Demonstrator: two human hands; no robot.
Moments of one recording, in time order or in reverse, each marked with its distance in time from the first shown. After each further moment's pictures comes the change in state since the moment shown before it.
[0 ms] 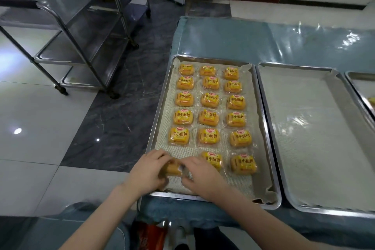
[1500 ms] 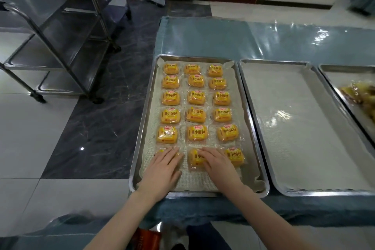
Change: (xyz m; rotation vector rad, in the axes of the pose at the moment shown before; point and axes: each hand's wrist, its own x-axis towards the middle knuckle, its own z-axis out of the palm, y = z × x) left_hand 0.018 0.031 0.057 0.121 0.147 0.054; right_hand -0.037 0.050 -0.006 -0.086 0.206 0.267
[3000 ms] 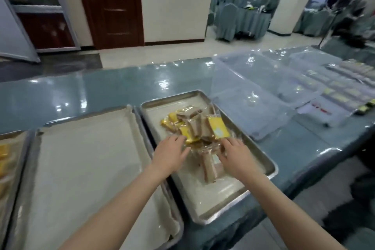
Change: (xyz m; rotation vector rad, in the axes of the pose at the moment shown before) left_hand 0.420 0.609 0.073 -0.147 -0.024 0.308; right_hand -0.217 0.564 -0.369 -0.288 0.281 0.588
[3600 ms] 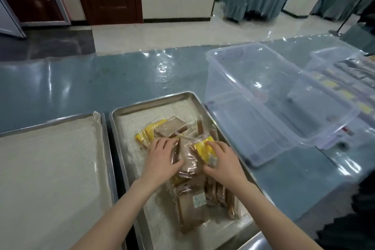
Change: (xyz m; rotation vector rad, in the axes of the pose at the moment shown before) left_hand 0.136 0.005 0.068 -0.135 0.013 -0.191; right_hand 0.138 0.077 0.031 0.294 -0.189 0.060
